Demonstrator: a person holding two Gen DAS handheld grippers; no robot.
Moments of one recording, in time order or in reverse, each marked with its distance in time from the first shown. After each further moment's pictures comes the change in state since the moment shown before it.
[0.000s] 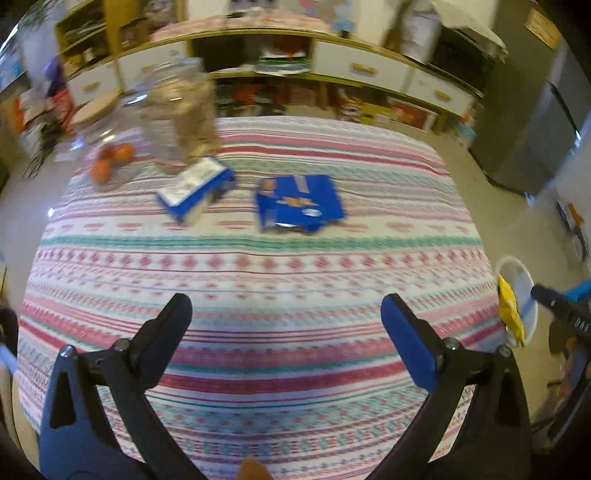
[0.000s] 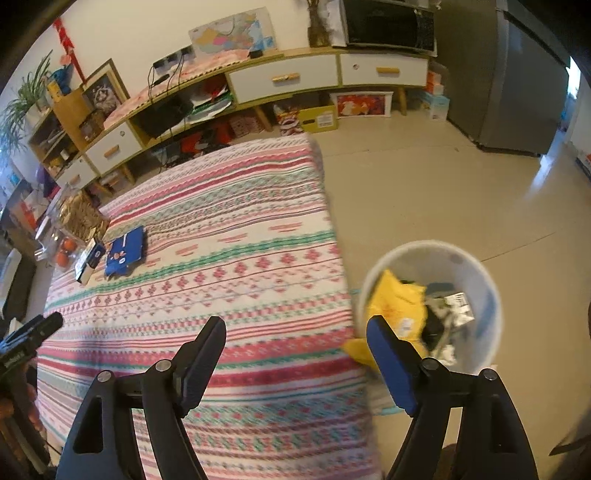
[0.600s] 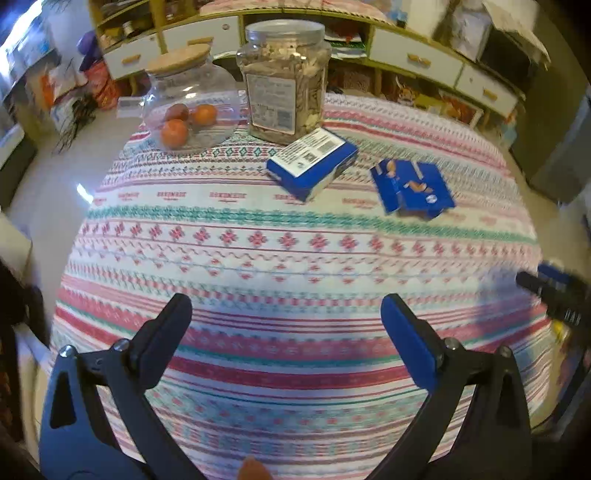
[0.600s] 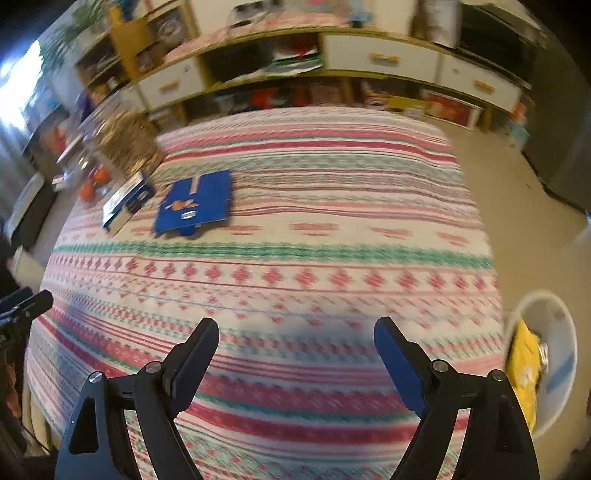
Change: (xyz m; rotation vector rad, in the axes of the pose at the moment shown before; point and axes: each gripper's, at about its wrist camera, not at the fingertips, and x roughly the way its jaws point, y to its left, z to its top) left arm 0.016 0.100 -0.008 -0.007 0.078 0.105; right arm 0.079 0.148 0.004 -0.276 0.105 0.078
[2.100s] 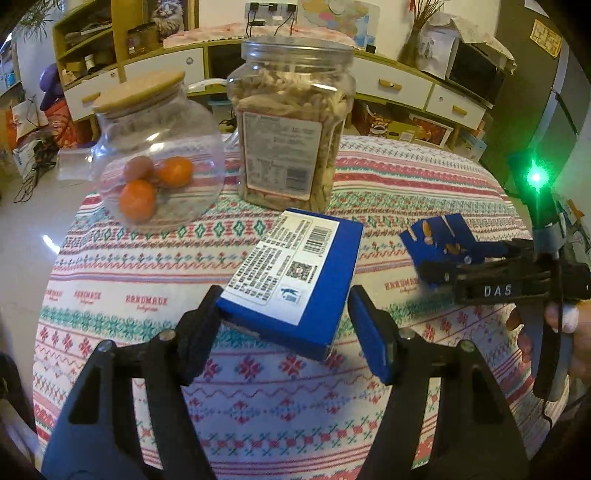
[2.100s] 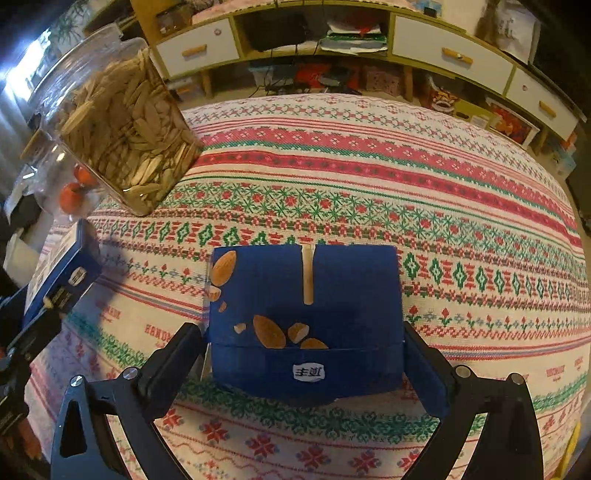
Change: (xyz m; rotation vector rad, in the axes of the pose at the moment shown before) left arm 0.058 0.035 0.054 0.084 -0.160 -0.147; right arm 0.122 0.106 0.092 -0.041 0.027 0.027
